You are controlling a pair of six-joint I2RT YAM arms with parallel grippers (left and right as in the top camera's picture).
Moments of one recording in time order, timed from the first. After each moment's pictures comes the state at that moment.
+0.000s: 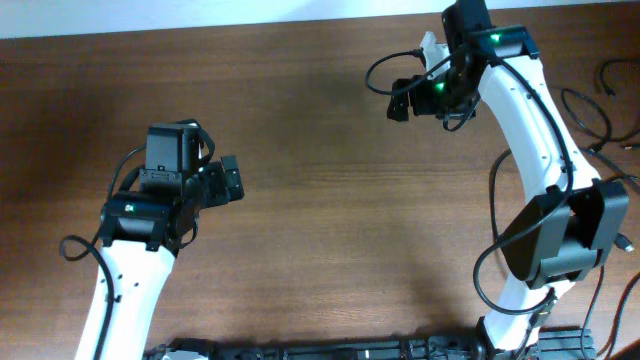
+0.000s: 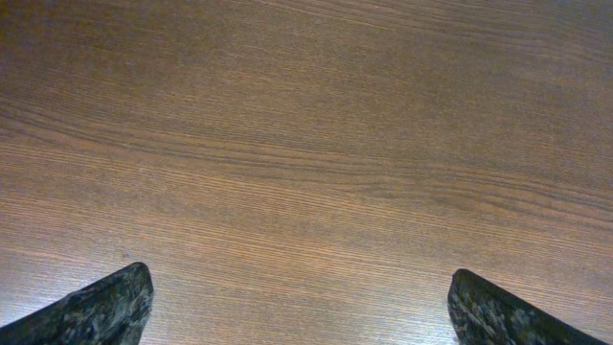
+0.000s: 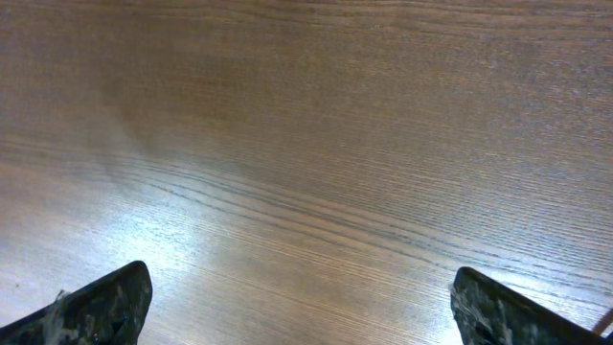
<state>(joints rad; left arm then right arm) -0.16 1.20 1.11 -0.92 -0.13 -0.28 0.12 1.96 1.84 -1.21 -0.29 0.07</state>
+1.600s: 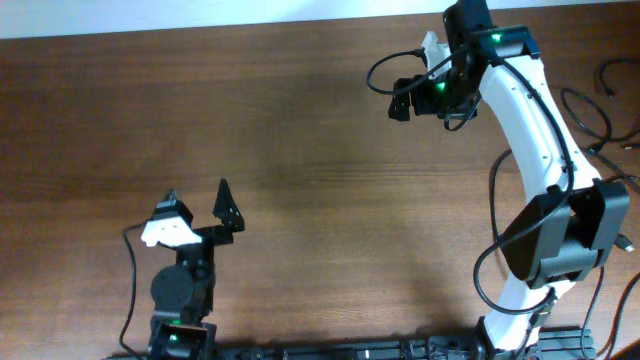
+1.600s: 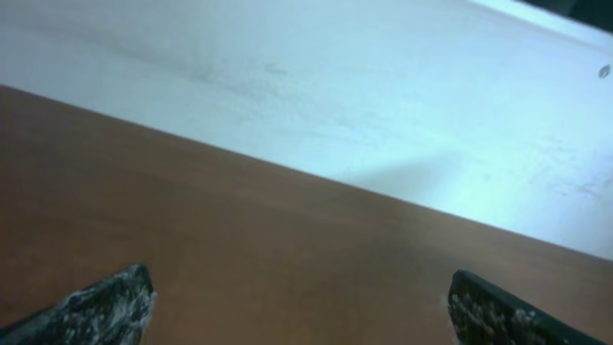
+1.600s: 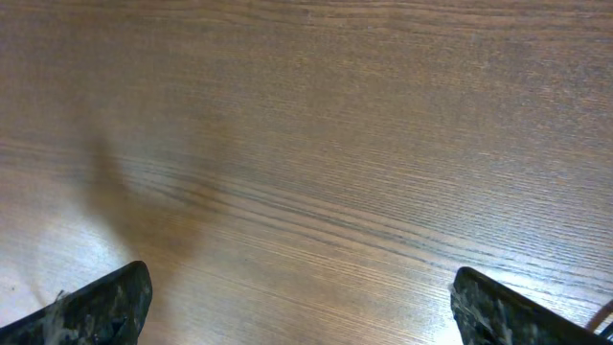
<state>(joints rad) -0.16 0.55 0.05 0.50 -0.18 -0.28 0.12 1.96 1.84 -1.21 -0.28 0.07</state>
